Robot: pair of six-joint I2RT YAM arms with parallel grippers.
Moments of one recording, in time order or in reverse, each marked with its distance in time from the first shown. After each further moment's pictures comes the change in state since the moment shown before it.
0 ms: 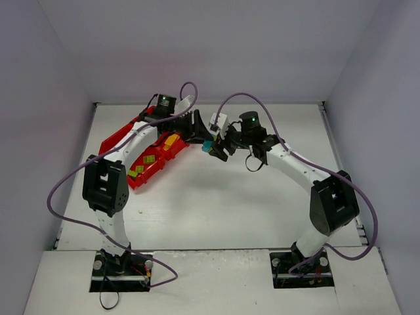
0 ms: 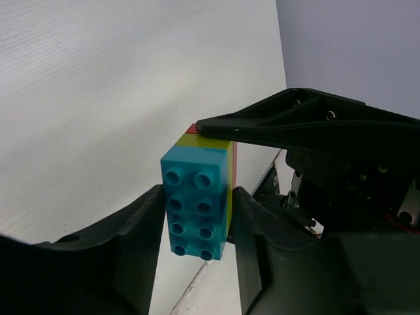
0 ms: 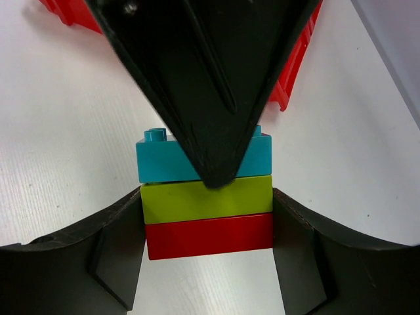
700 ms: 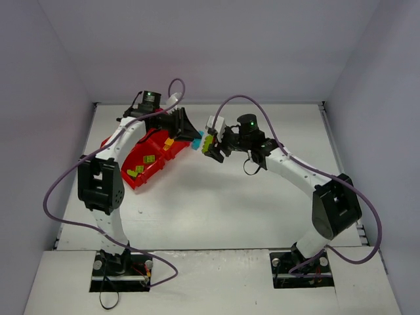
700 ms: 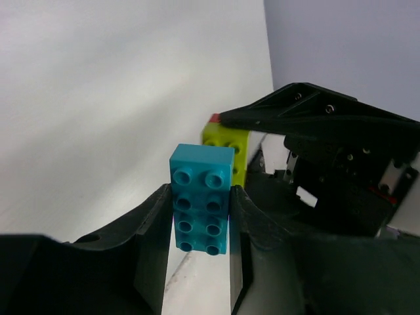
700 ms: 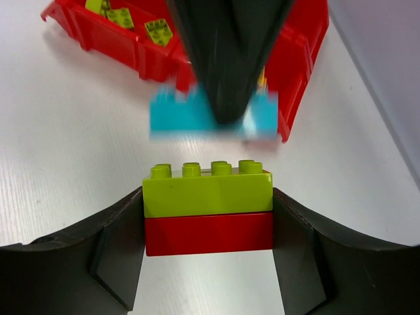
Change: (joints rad) left arm 0.114 0.005 0.032 -0.123 0.174 0.072; right arm 0.038 -0.032 -0.045 0.109 -0.014 0.000
